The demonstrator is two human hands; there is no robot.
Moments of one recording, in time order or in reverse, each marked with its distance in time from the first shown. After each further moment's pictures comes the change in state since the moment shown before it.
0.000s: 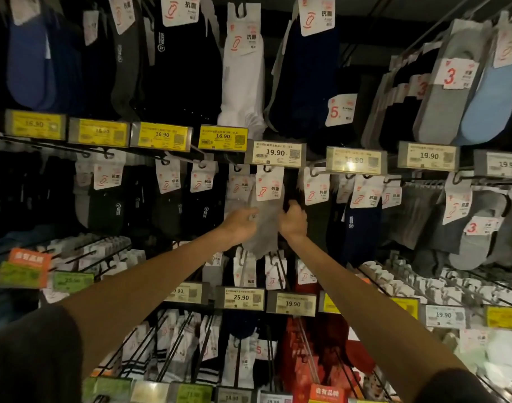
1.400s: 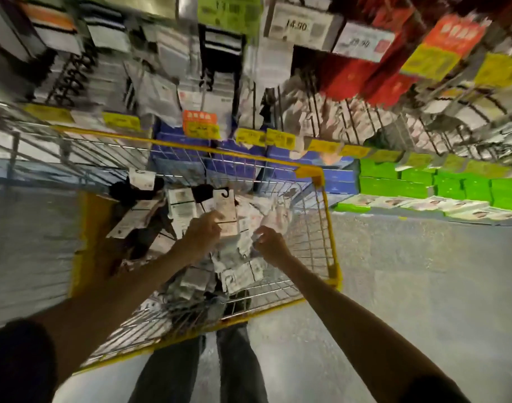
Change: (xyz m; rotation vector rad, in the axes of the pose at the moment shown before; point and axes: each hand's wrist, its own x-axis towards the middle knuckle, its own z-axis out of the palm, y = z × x) left_hand -0.386 -0.514 0.314 -0.098 -0.446 -0.693; right_hand -0.578 0.454 0.200 -0.328 -0.856 0.713
